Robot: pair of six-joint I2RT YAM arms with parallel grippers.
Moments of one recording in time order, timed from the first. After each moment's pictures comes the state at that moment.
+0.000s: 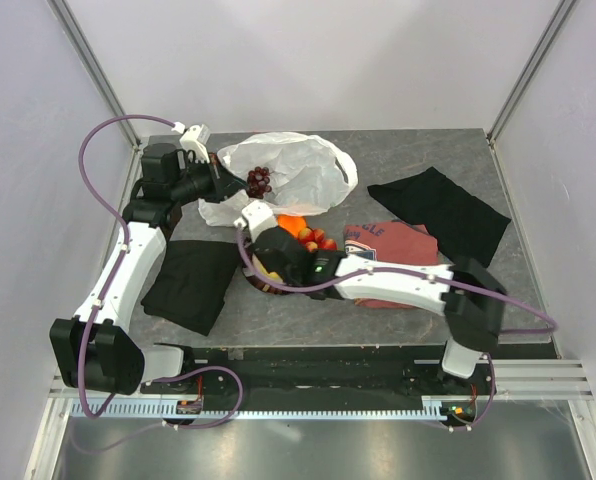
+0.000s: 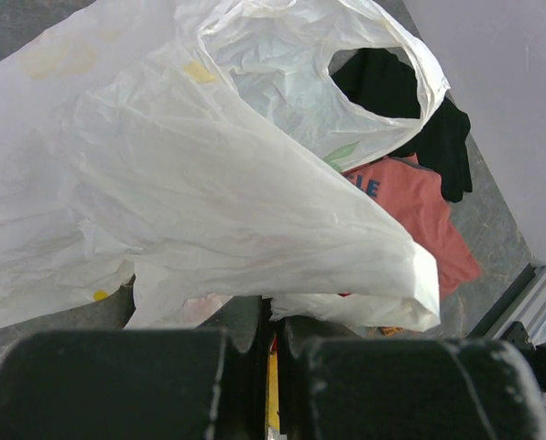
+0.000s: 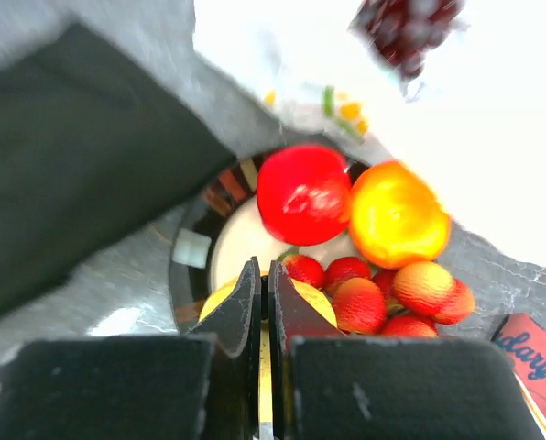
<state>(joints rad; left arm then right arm) -0.12 1.28 1.16 -0.27 0.56 -0.28 1.16 1.79 1.35 -0.09 0.54 0.10</state>
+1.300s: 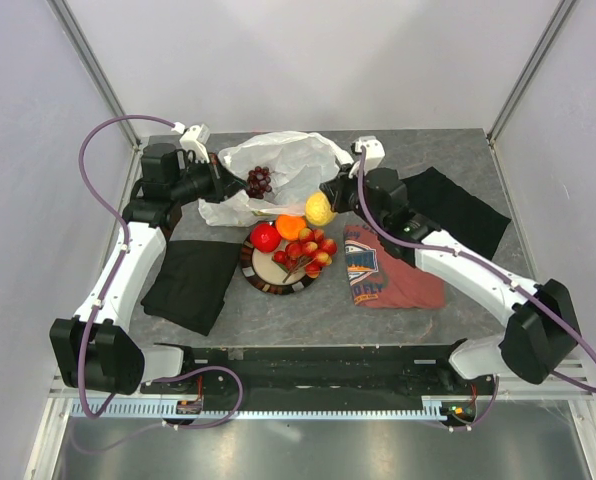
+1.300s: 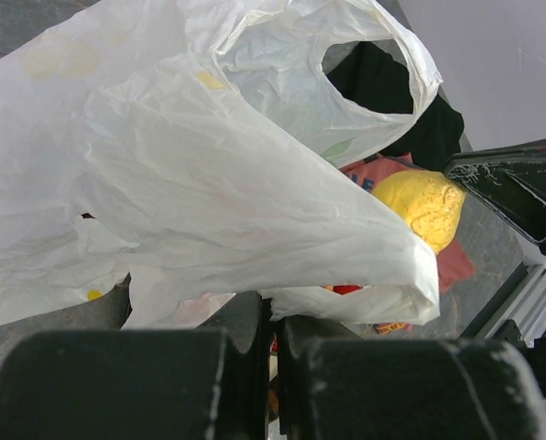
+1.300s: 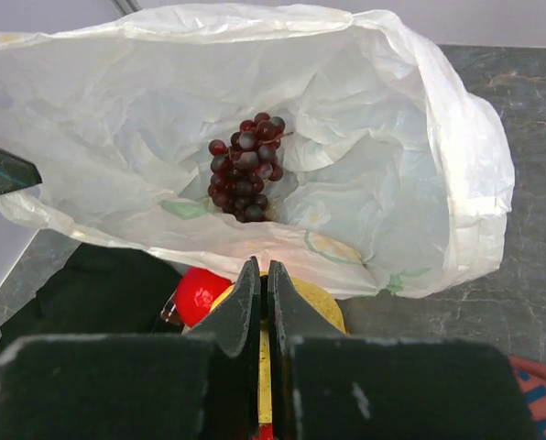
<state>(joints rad) -0.12 1.28 1.16 -0.27 0.57 -0.30 0.66 1.38 1.07 0.13 0.10 0.37</state>
